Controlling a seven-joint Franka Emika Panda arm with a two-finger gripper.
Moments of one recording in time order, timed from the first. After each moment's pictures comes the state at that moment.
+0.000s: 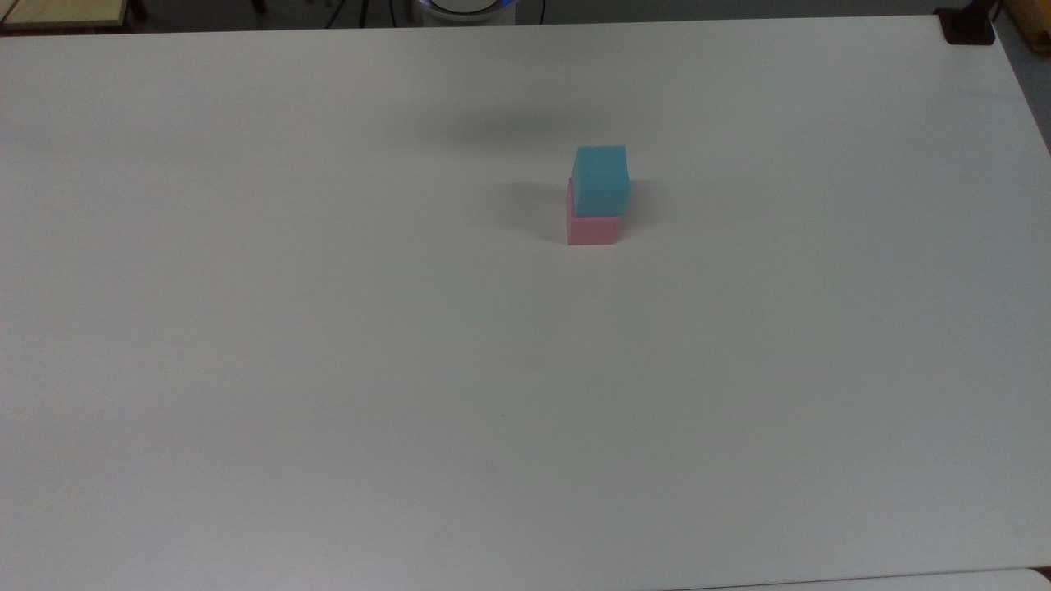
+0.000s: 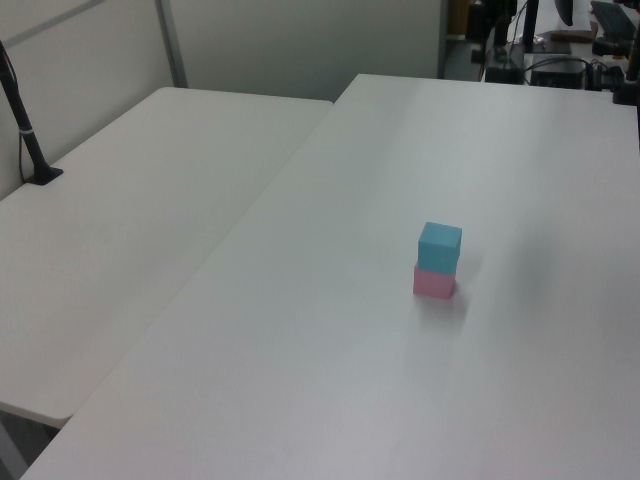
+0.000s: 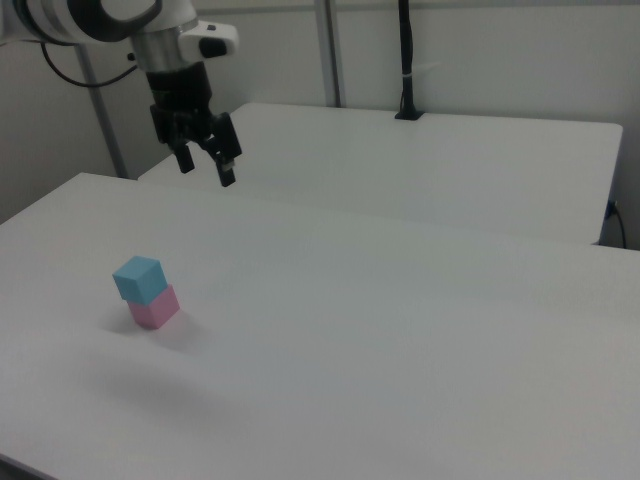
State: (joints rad) arm 0.00 -0.03 -0.06 -1.58 -0.04 1.58 0.12
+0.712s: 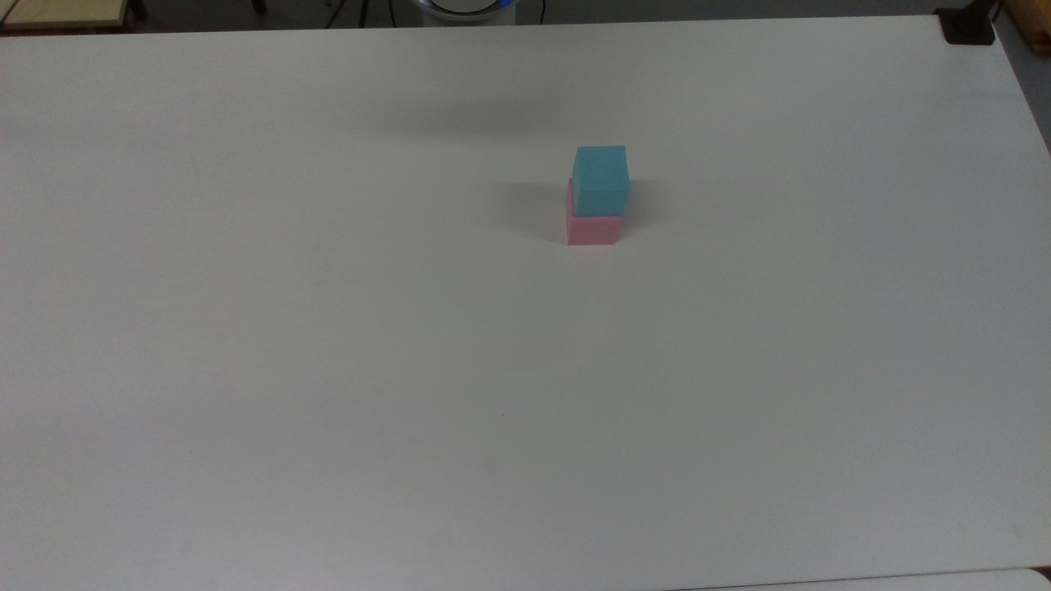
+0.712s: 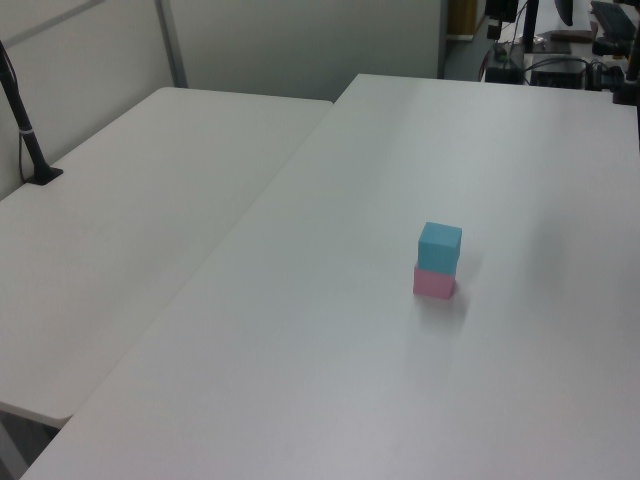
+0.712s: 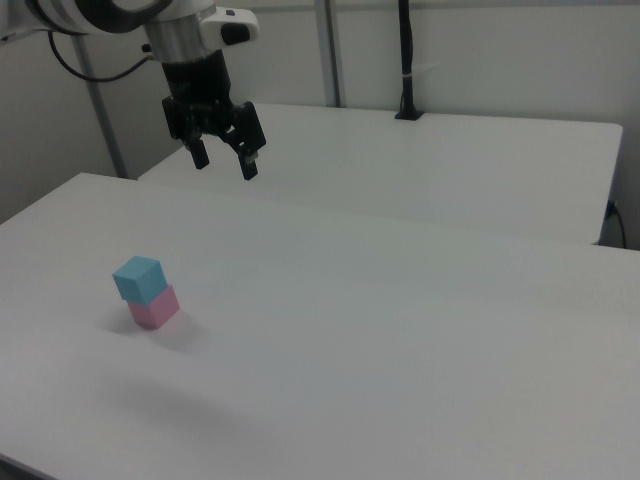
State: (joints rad) arm 0.00 -0.05 -0.13 -1.56 -0.04 1.58 -0.05
